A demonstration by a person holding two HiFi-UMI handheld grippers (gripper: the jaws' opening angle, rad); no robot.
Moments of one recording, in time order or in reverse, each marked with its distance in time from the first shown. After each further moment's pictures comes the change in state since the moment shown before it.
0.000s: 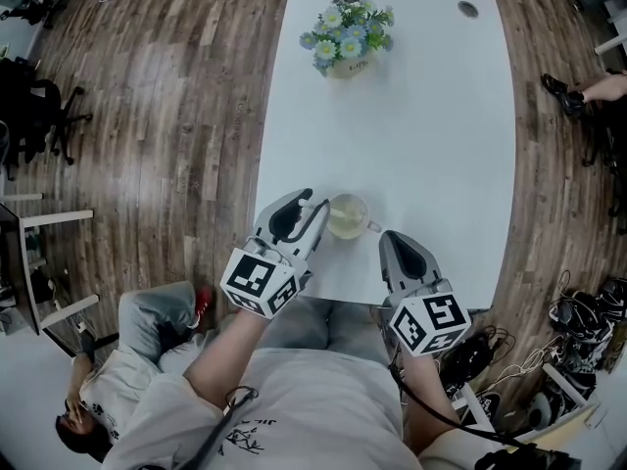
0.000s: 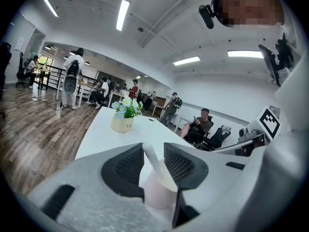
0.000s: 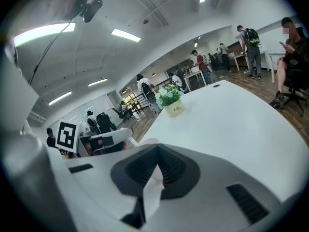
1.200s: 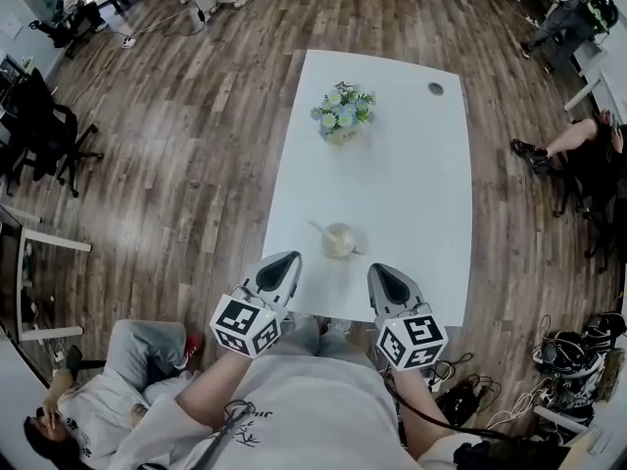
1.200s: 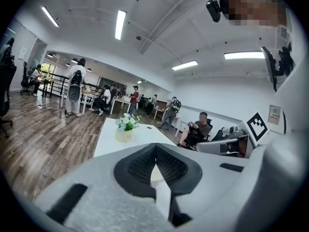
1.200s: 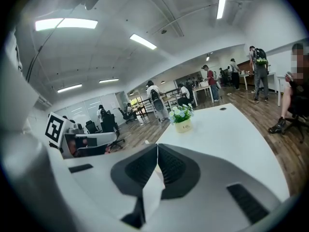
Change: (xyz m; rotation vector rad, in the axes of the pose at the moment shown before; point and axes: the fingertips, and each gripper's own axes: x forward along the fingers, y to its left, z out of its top) left arm -0.106 -0.047 0.045 0.025 -0.035 0.040; right arm -0.065 0.055 0.038 -0.172 -0.089 0.013
